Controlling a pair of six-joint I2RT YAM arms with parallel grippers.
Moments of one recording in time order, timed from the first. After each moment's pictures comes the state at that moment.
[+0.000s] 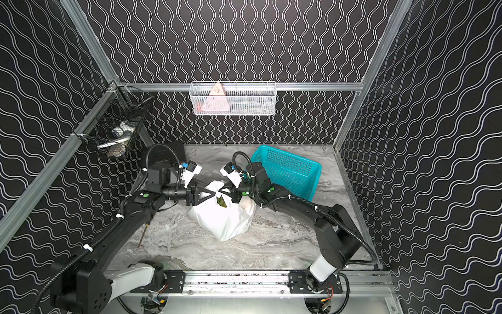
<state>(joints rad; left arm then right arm) -0.14 1.16 0.86 -0.28 1.02 -0.04 0.71 1.61 1.06 0.18 -0.59 0.05</state>
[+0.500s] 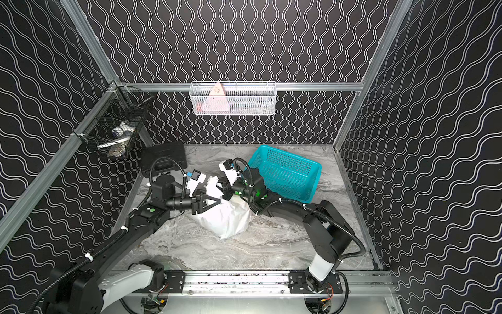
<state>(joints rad) -0.27 1.09 0.68 0.04 1.00 -0.36 0.77 1.69 1.02 0.60 -0.48 0.29</state>
